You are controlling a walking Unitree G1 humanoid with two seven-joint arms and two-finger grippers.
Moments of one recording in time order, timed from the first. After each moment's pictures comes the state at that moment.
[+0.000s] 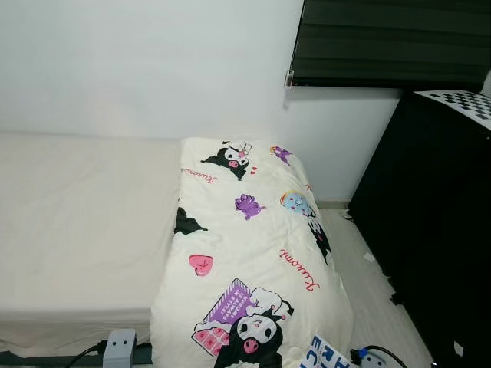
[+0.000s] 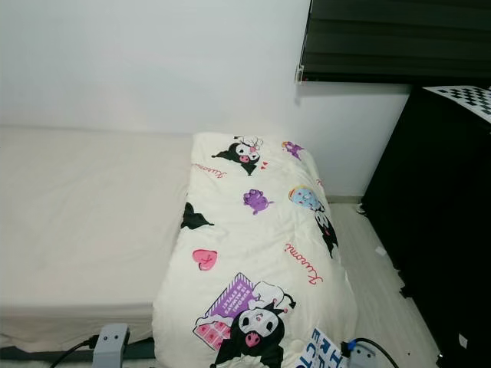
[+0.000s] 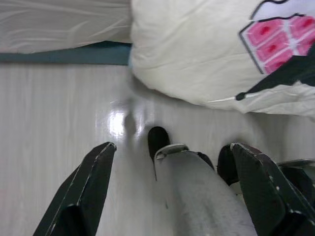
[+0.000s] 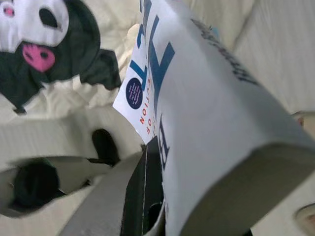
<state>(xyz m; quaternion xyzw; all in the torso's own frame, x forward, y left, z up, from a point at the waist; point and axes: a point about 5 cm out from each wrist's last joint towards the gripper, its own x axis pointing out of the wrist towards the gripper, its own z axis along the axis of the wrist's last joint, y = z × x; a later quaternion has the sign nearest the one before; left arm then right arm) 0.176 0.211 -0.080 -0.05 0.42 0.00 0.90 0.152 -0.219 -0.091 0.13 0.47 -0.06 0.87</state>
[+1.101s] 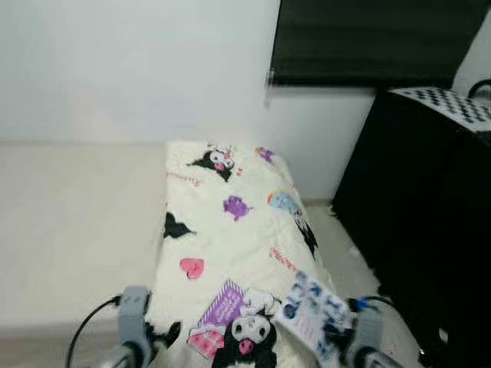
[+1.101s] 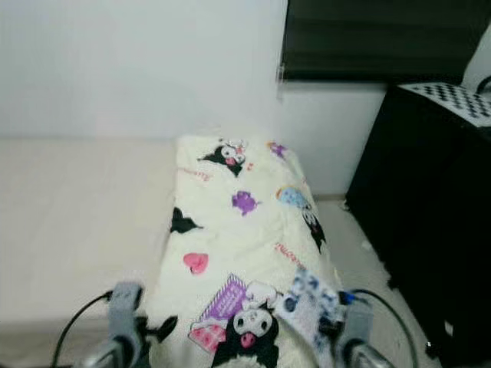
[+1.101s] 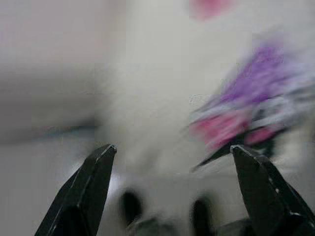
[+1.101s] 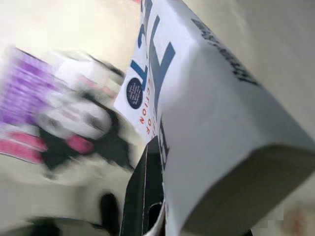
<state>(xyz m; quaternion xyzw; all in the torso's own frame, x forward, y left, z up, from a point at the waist) 0.189 0.233 -0.059 -0.10 0.33 -0.02 0.94 0.187 -0.264 -0.052 0.12 0.35 -0.02 0.93</state>
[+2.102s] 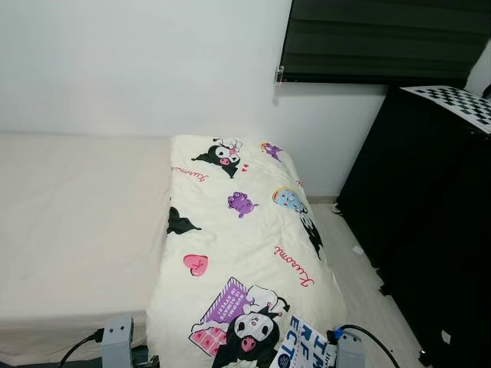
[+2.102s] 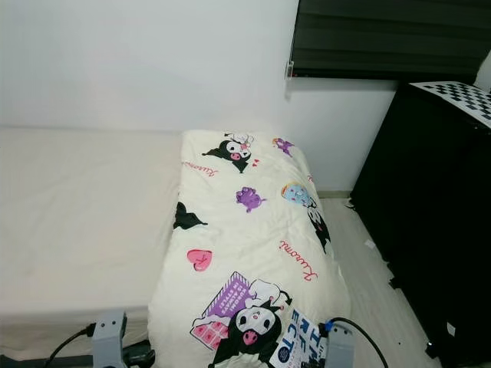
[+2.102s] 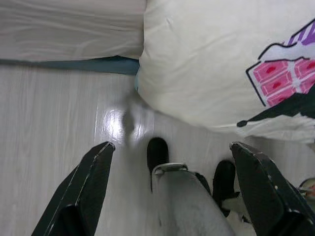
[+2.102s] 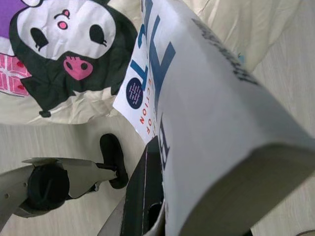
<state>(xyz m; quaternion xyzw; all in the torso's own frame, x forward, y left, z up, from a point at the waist) 0.192 0.209 -0.074 -0.08 0.41 0.04 0.91 0.181 -0.198 -0.082 0.11 0.45 -0.01 0.89</state>
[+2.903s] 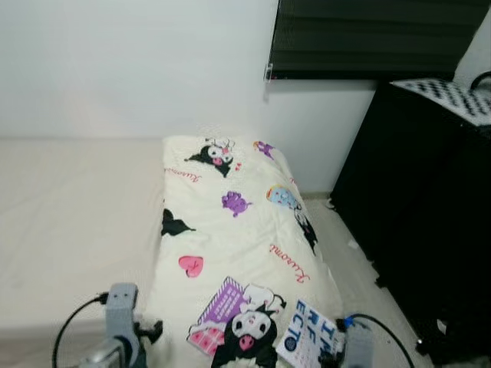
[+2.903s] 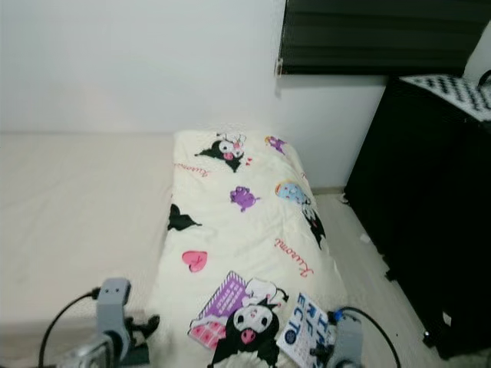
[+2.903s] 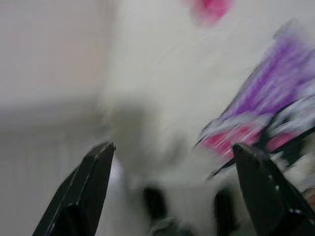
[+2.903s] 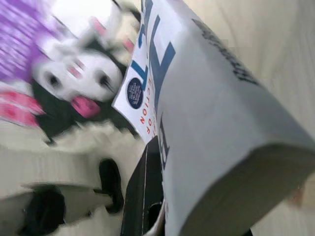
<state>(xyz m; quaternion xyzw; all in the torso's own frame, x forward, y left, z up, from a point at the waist) 0.254 0.200 -0.034 -0.06 0.32 -0.06 0.94 0.218 -0.209 -0.058 0.08 0.39 0.03 0.92</state>
